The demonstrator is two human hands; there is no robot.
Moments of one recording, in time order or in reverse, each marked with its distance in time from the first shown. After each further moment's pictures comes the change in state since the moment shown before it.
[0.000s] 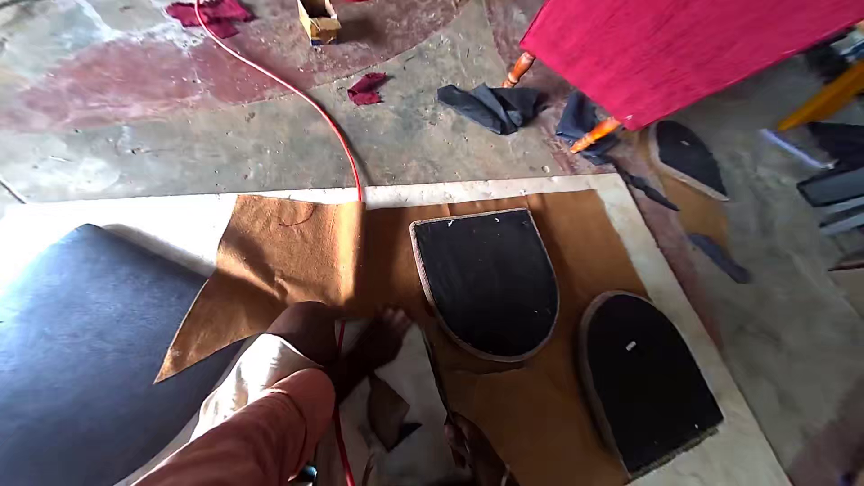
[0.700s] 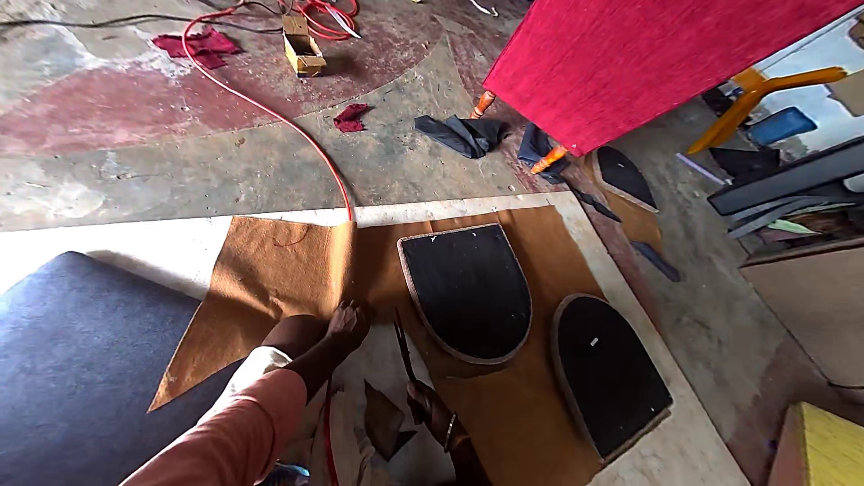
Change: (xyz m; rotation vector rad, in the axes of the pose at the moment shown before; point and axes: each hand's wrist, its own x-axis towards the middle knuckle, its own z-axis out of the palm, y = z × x) left_hand 0.043 -0.029 -0.113 0.117 -0.600 -0.239; right_hand 0.085 -0.033 0.042 0.244 -0.017 -0.039
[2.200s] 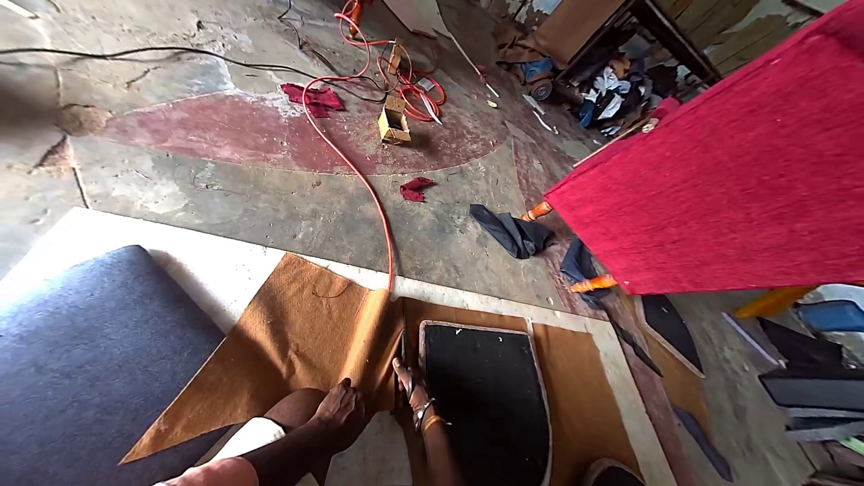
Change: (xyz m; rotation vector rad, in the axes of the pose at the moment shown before) left_hand -0.023 -0.051 -0.015 -0.101 -0.084 0.089; right_hand 0.172 -0.208 0.061 -0.505 0.268 -0.054
